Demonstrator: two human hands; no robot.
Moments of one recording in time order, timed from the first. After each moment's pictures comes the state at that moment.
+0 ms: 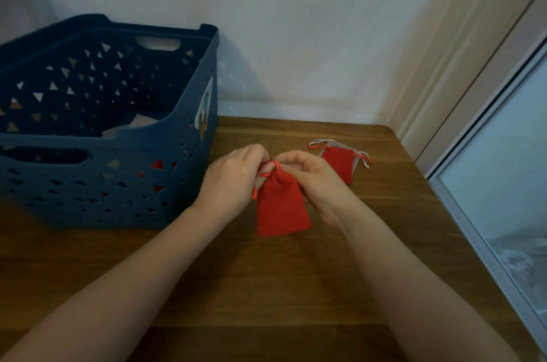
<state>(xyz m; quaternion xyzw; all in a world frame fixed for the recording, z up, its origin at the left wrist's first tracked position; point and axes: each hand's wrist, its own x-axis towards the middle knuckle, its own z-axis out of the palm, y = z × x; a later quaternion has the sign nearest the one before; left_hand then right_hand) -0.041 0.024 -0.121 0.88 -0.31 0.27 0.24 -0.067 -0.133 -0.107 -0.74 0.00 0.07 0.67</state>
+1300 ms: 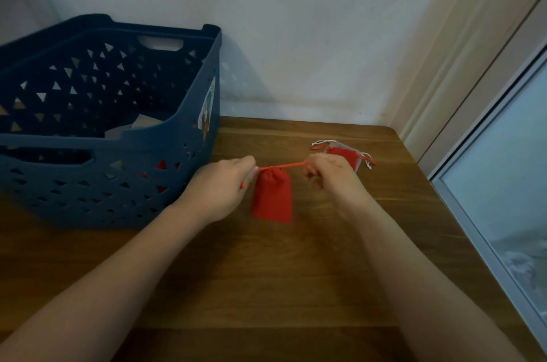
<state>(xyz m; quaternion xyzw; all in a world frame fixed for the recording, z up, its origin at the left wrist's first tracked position) -0.039 0.043 -0.111 0.94 -0.28 0.07 0.17 -0.056 -0.155 -0.113 -0.79 0.06 -0.02 0.61</state>
